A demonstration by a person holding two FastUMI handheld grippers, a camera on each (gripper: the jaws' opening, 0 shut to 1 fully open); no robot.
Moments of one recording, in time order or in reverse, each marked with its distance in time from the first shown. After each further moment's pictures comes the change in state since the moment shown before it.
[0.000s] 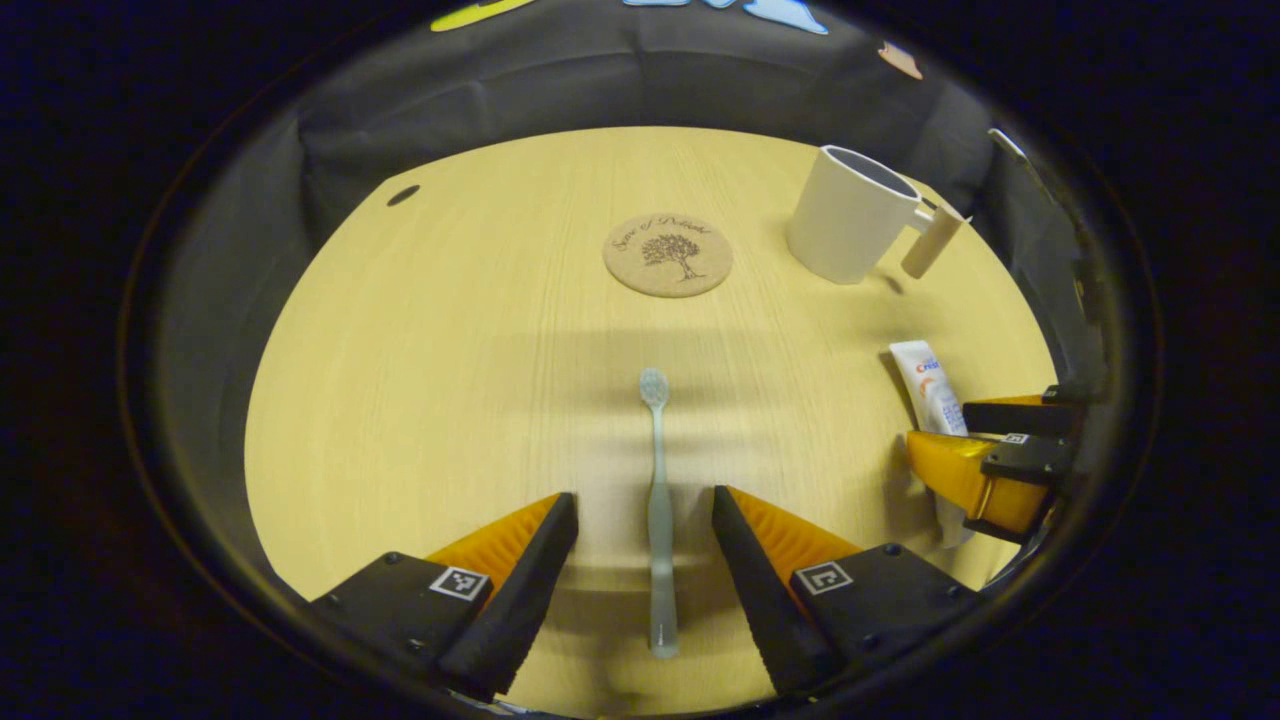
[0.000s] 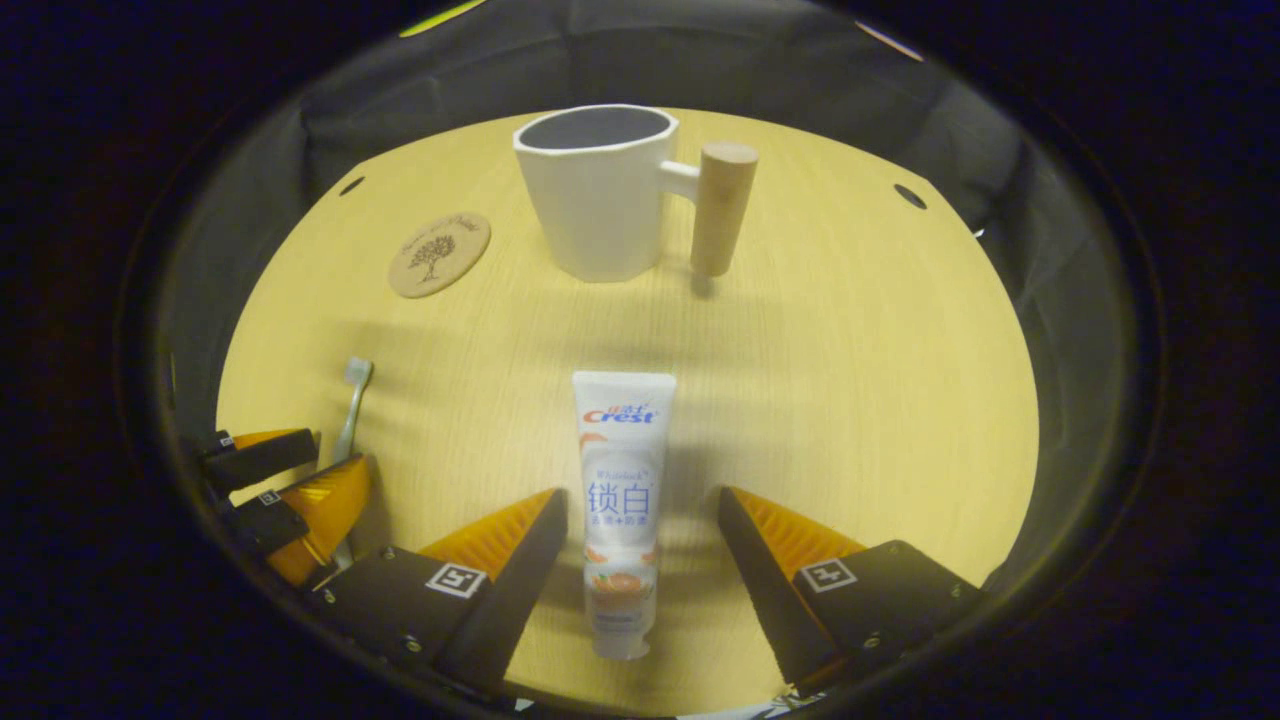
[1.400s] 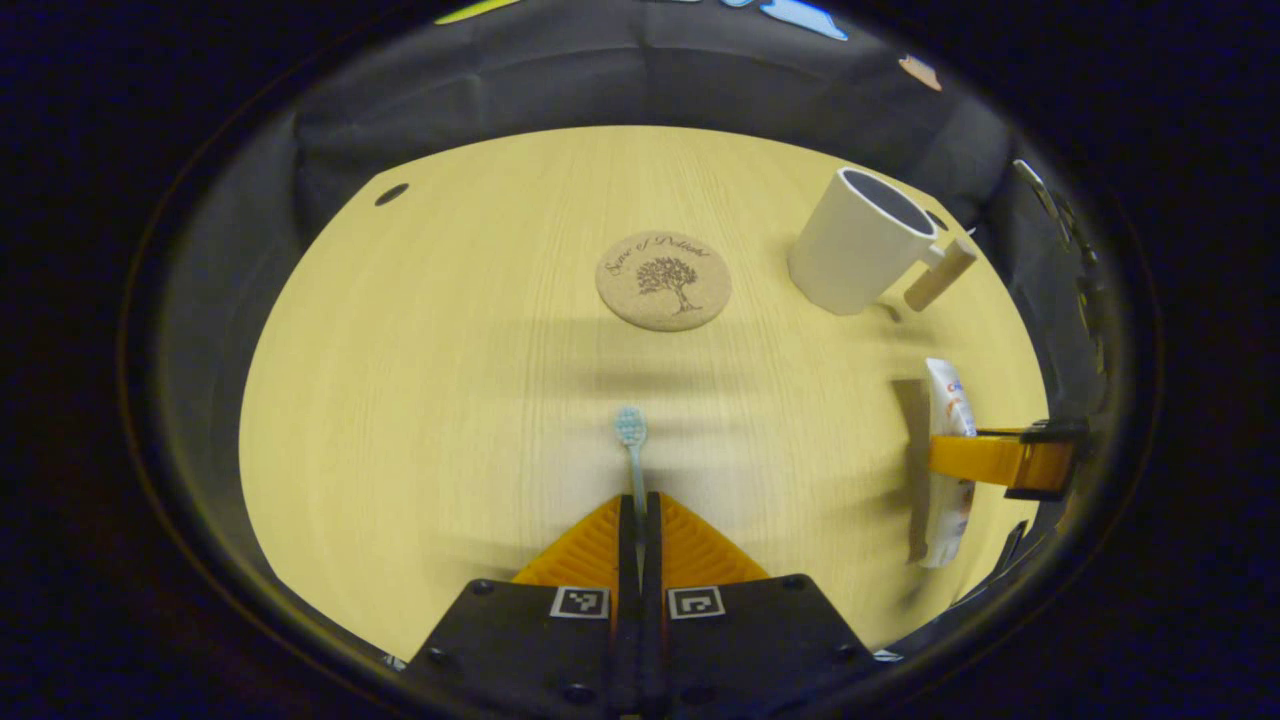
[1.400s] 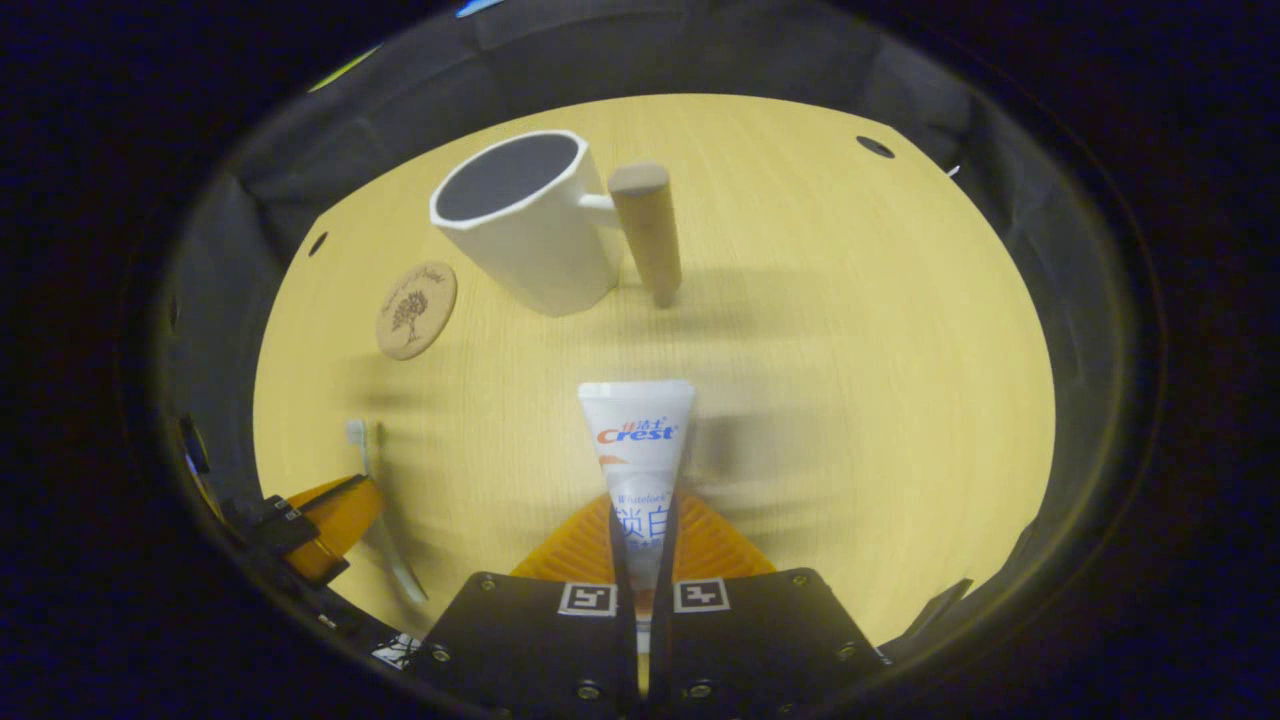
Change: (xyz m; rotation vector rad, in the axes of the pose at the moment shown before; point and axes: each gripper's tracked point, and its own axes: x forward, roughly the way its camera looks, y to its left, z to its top) left arm -0.019 -0.016 0.053 -0.032 0.009 -0.028; right arm -0.022 -0.010 0.027 0.205 0.038 0.064
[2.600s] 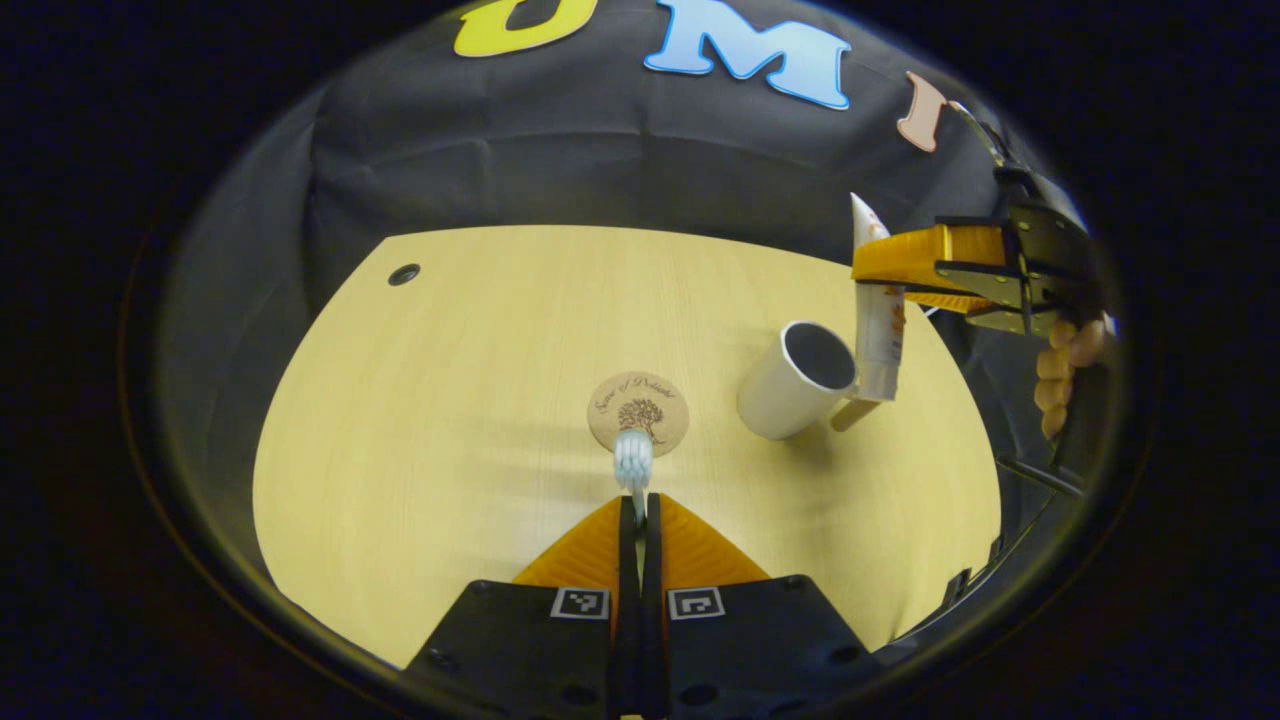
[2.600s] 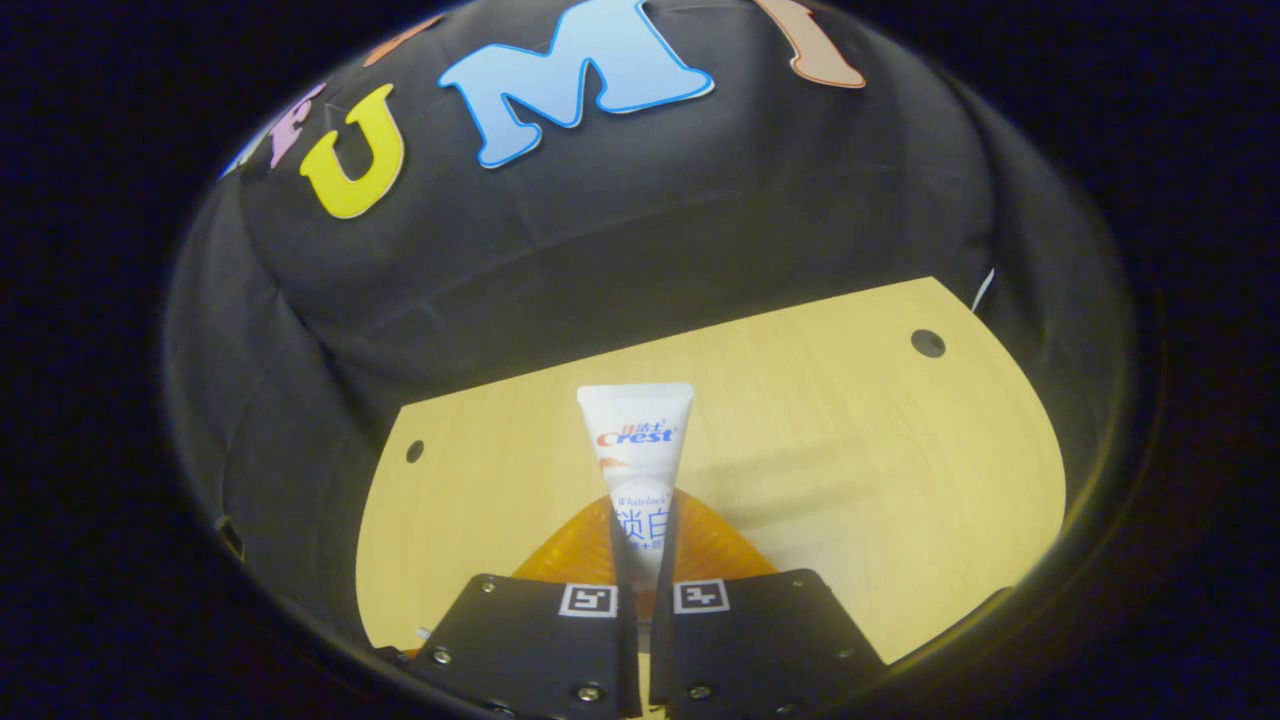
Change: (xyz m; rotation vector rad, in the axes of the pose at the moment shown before) left arm -0.068 -0.011 0.089 -0.051 -0.207 -0.080; right arm -0.089 0.066 0.226 0.059 -0.497 0.192
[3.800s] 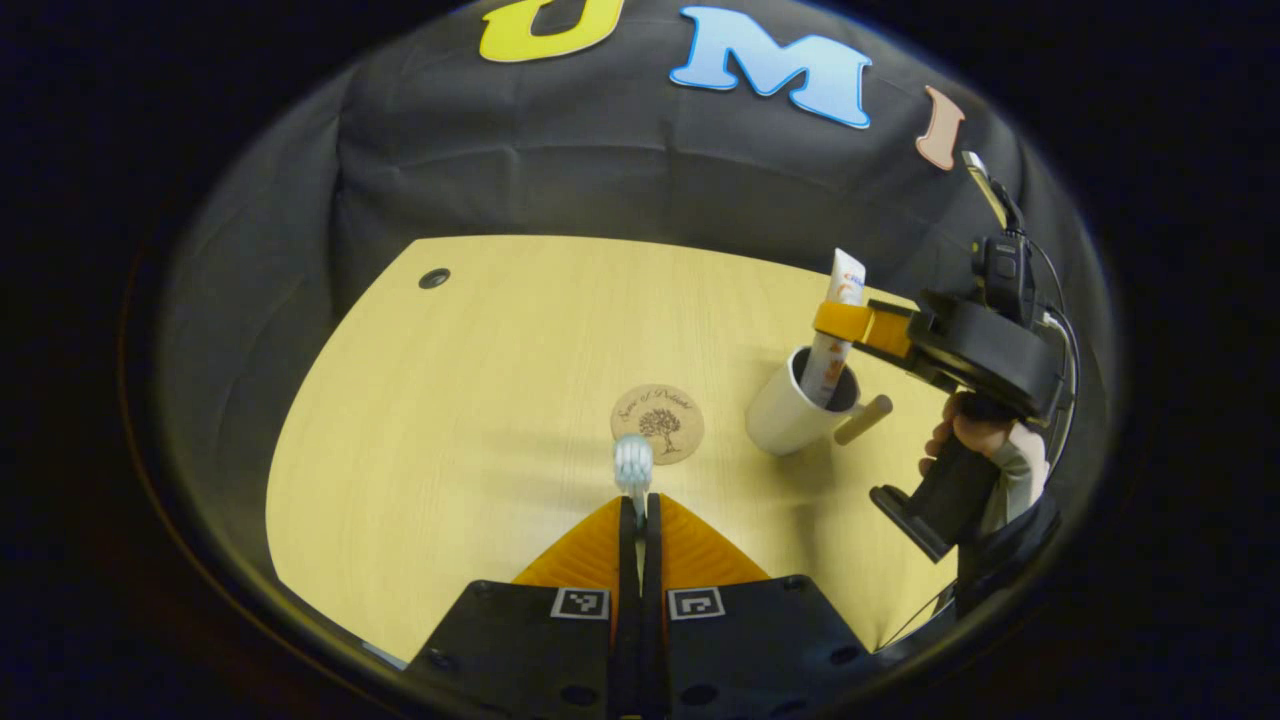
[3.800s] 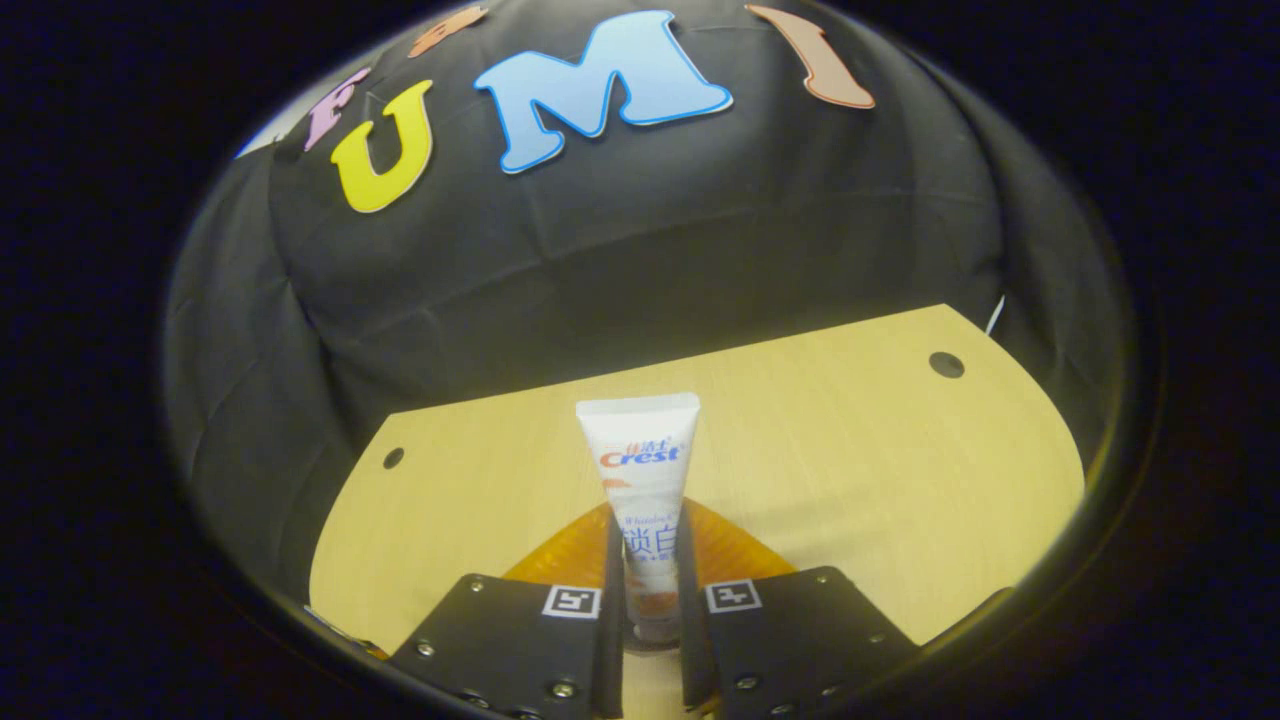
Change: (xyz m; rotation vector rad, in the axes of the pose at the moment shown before) left arm -0.015 -0.016 0.048 -0.034 -0.024 0.050; right arm 0.040 -0.005 -0.025 -0.102 -0.155 -0.007
